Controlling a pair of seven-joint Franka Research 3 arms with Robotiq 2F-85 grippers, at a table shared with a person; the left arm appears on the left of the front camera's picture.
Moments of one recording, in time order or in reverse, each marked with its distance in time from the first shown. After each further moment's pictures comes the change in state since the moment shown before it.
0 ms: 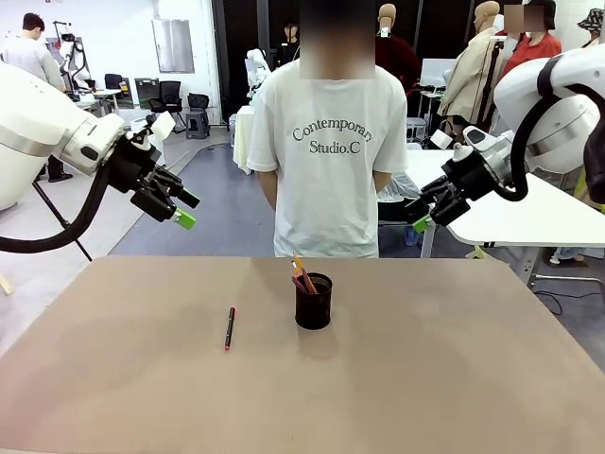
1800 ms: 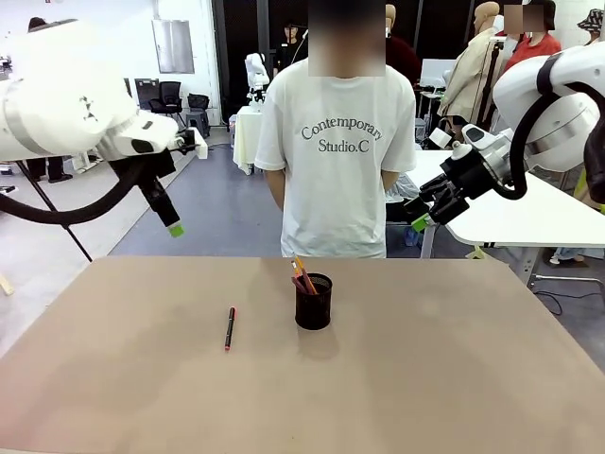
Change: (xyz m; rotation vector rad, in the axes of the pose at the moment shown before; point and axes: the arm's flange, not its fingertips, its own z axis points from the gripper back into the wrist) left arm 0.035 -0.013 -0.017 0.383 0.619 0.359; right arm 0.003 0.001 0.001 -0.001 0.000 0.005
